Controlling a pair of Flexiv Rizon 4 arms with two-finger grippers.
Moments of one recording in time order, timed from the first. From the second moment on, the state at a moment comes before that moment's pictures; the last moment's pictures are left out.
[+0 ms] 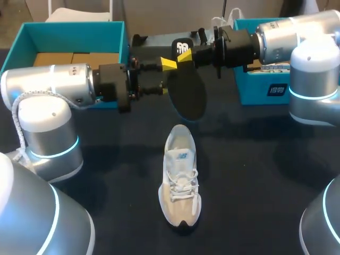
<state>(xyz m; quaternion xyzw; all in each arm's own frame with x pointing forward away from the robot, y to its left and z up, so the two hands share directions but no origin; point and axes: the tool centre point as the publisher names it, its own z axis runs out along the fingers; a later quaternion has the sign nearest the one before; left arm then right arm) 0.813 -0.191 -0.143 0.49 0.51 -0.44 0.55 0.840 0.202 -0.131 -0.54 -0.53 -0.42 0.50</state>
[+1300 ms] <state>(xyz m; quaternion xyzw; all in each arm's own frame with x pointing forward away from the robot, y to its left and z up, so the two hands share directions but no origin) 0.806 -0.209 -0.134 0.50 0.50 -0.44 0.56 0.840 0.201 -0.130 -0.55 -0.53 -0.42 0.50</state>
